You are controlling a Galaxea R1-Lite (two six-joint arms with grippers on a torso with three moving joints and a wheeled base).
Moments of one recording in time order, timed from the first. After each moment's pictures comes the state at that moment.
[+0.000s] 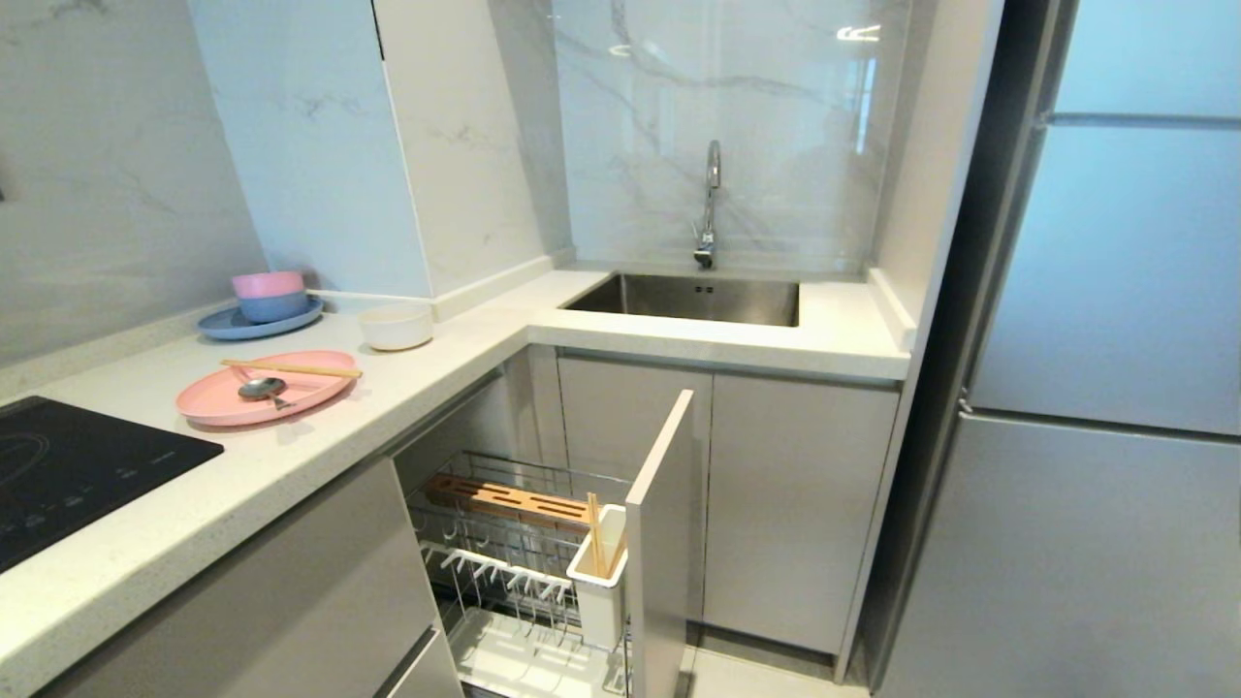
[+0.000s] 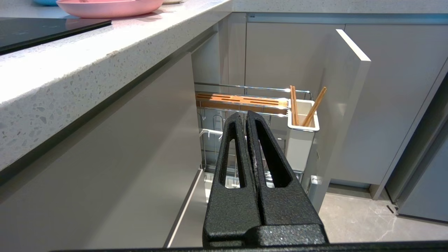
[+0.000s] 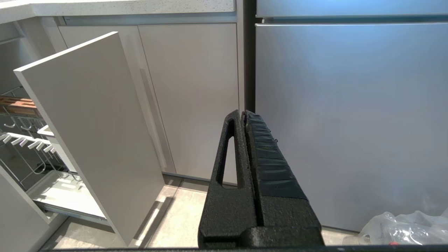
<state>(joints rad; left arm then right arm) 0.00 0.00 0.00 0.00 -0.02 0.03 0.00 0.00 0.00 0.00 -0.02 0.05</state>
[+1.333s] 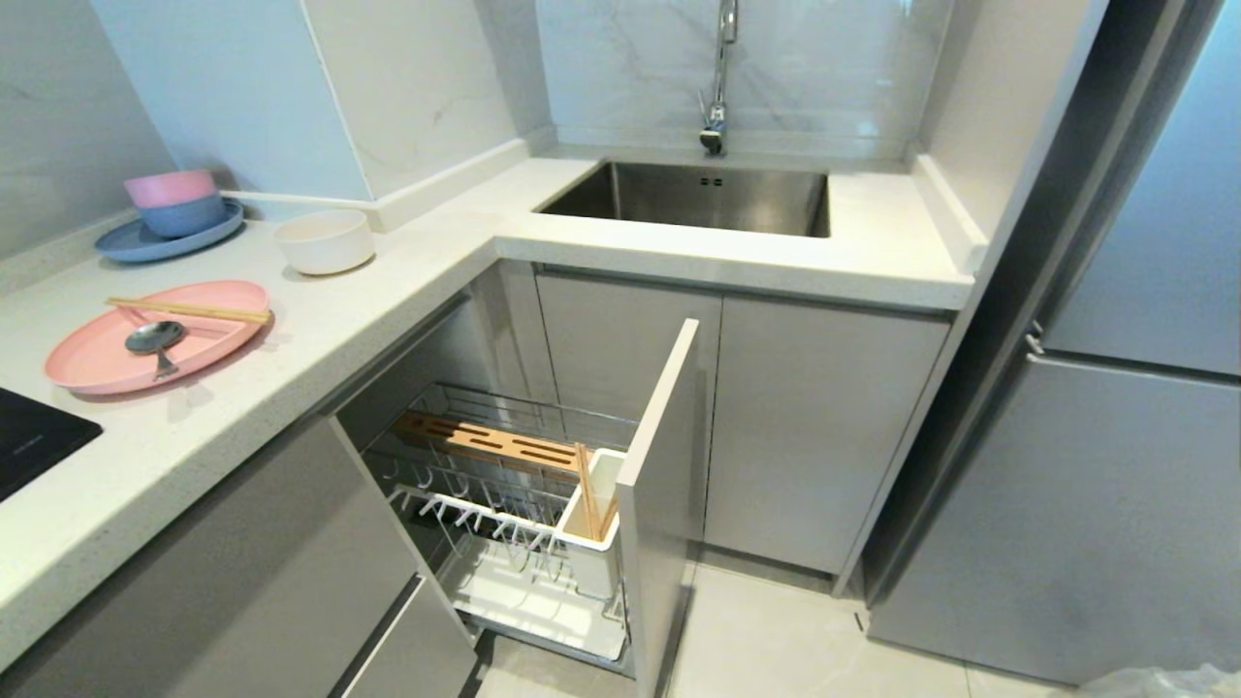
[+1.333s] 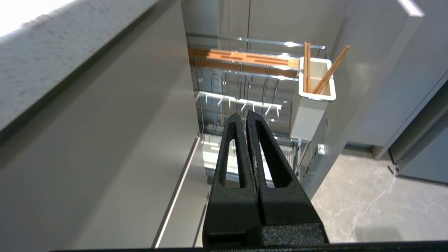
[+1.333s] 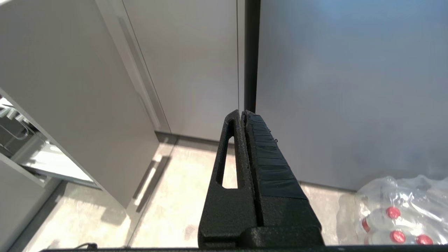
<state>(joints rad) 0.00 0.00 0.00 0.00 -0.02 0.03 0.00 0.00 0.00 0.00 -0.02 0.05</state>
